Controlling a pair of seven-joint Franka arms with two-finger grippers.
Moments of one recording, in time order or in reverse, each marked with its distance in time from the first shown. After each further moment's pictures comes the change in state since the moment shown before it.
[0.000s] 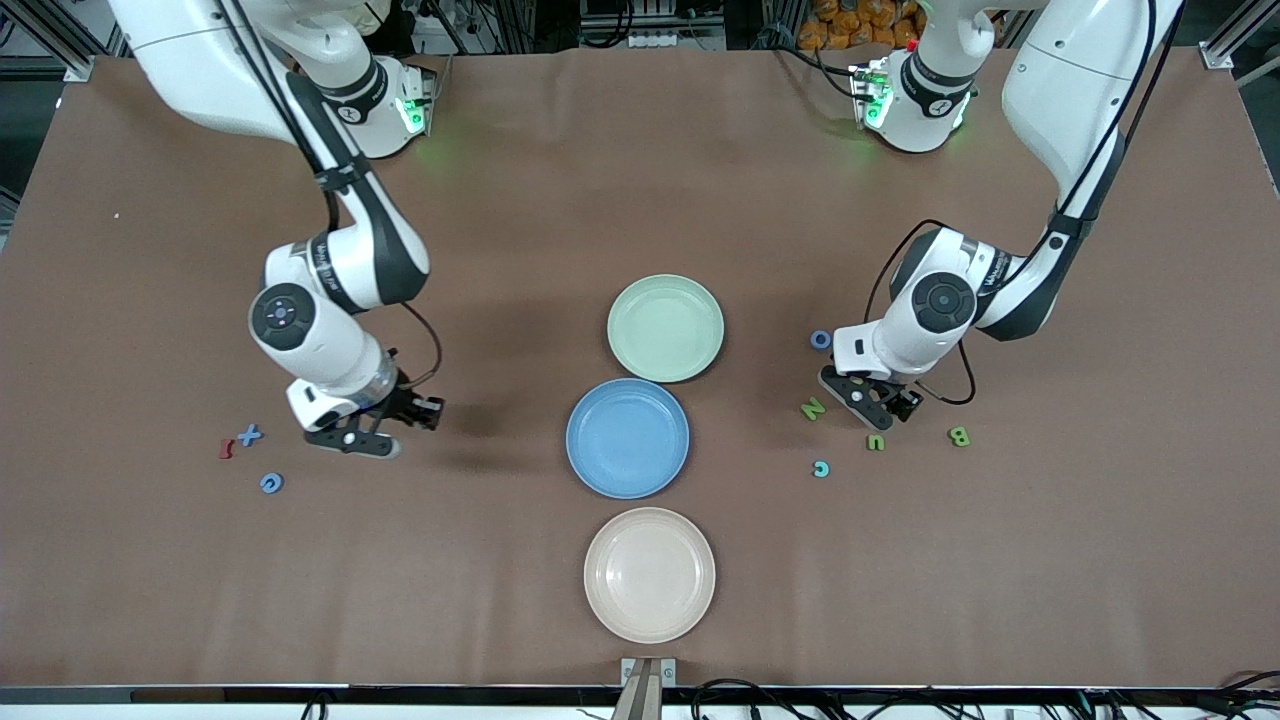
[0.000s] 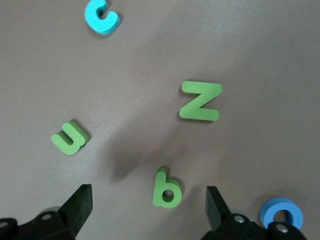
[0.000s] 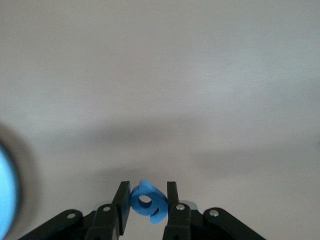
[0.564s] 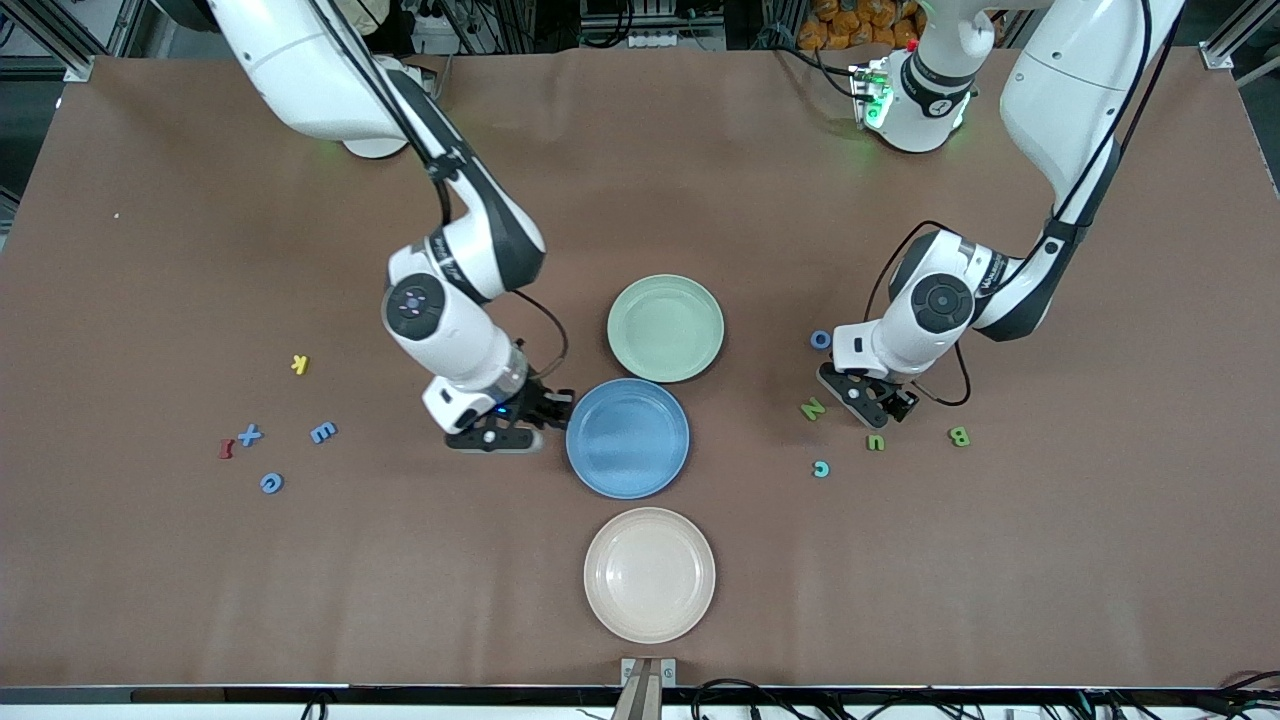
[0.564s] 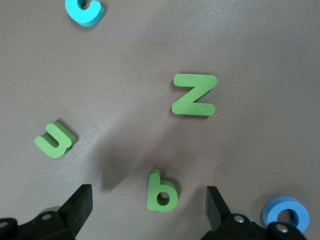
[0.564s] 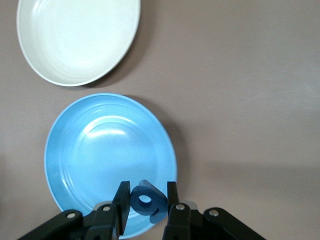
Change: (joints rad) left arm 0.006 0.018 -0.001 -0.012 0.001 0.025 0.032; right arm 0.228 0.175 0.002 0.281 0.153 0.010 0.004
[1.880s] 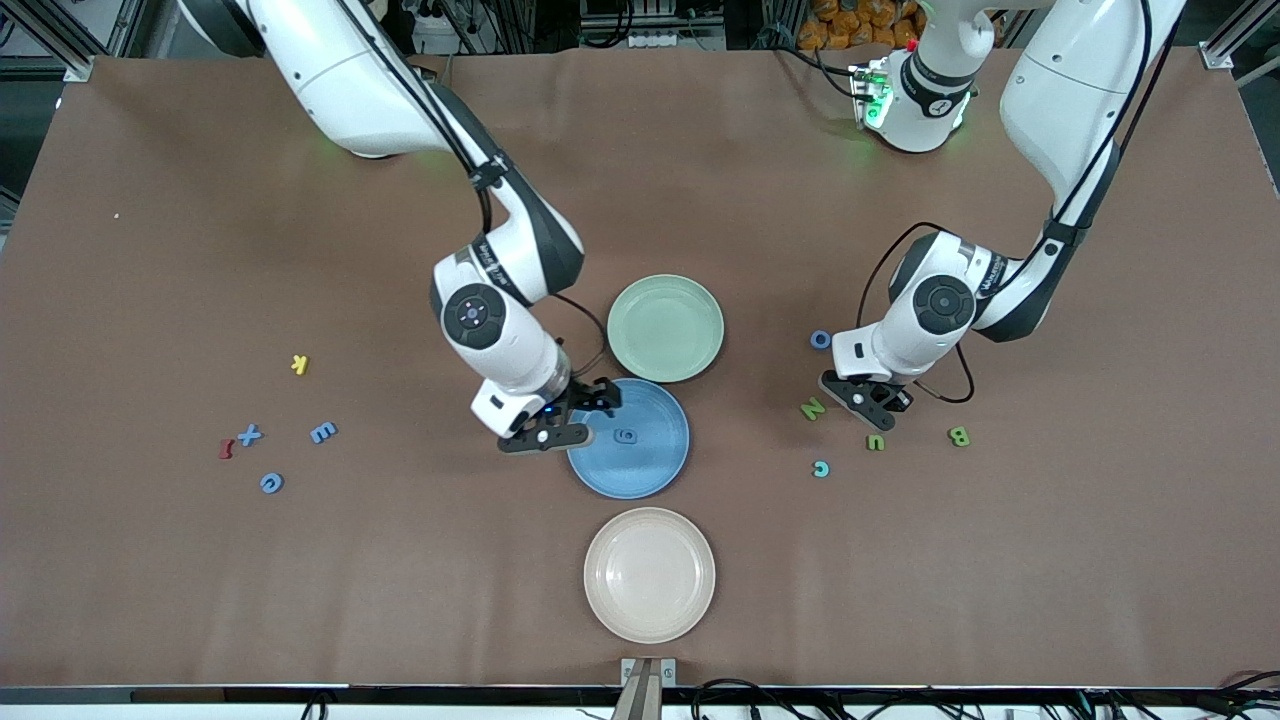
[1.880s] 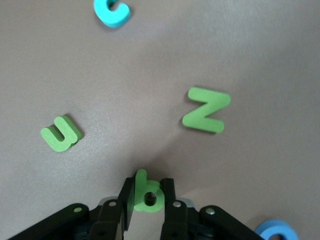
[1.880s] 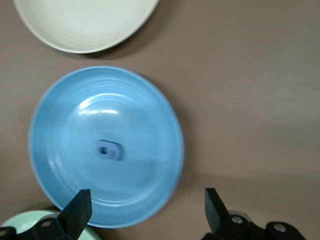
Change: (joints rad) left arm 0.006 0.007 -0.008 0.006 -0.015 0.011 -0.137; right arm 0.068 0.067 -0.042 0.103 -0.034 -0.117 -0.080
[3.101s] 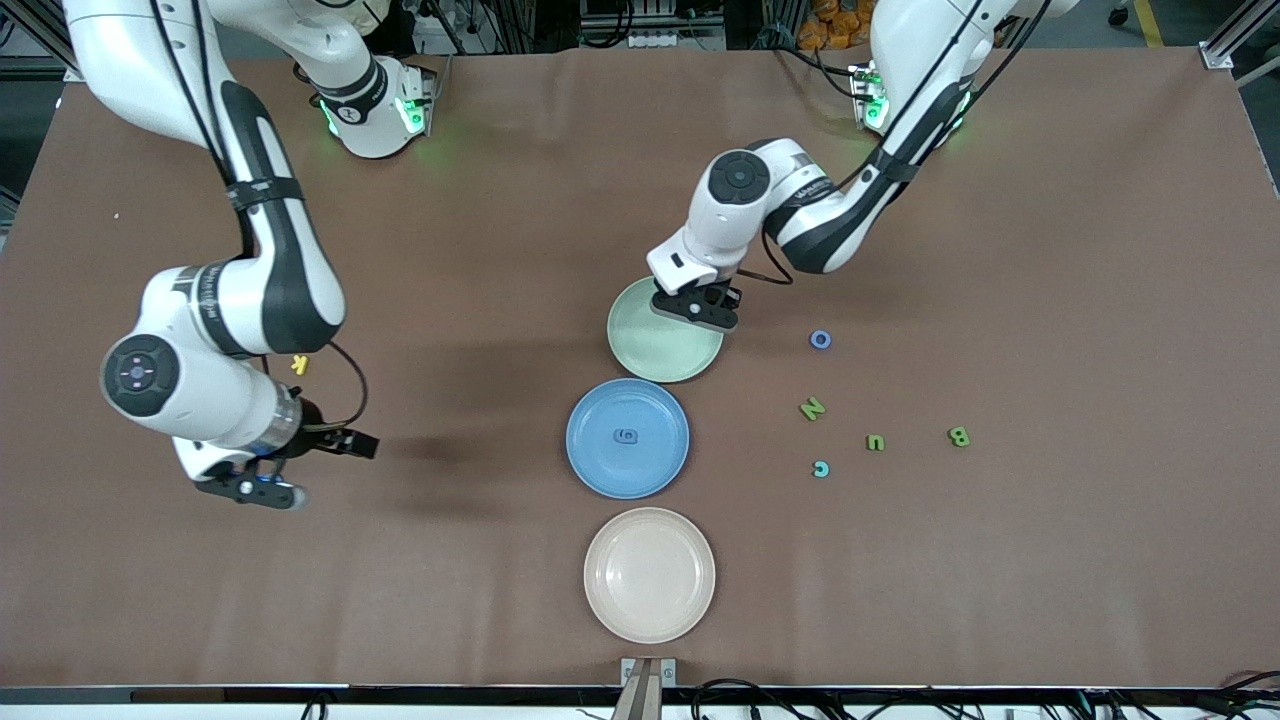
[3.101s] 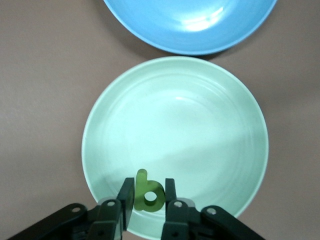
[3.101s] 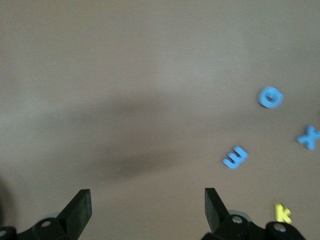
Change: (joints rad) left arm -0.279 -0.034 -0.238 0.072 -0.005 -0.073 -0.915; right arm -0.278 -0.177 -0.176 -0.052 -0.046 -0.294 -0.041
